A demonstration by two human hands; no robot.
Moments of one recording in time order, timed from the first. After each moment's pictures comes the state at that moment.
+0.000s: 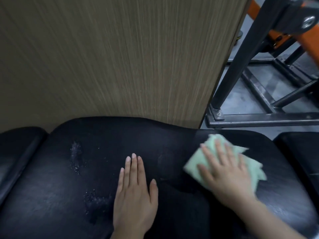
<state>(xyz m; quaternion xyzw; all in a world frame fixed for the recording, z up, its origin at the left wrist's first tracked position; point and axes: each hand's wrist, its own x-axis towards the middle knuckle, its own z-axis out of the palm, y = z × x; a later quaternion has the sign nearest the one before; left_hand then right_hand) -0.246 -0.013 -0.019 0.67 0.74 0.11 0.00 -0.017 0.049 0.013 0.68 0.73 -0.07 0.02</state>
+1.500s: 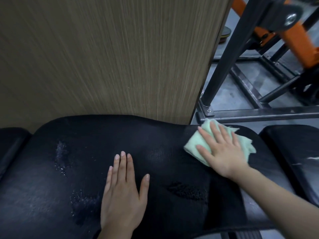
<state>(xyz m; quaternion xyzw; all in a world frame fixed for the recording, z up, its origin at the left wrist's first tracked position) -0.244 -0.013 -0.016 0.67 0.74 0.11 0.01 0.018 0.094 0.017 0.65 0.75 -0.07 0.03</state>
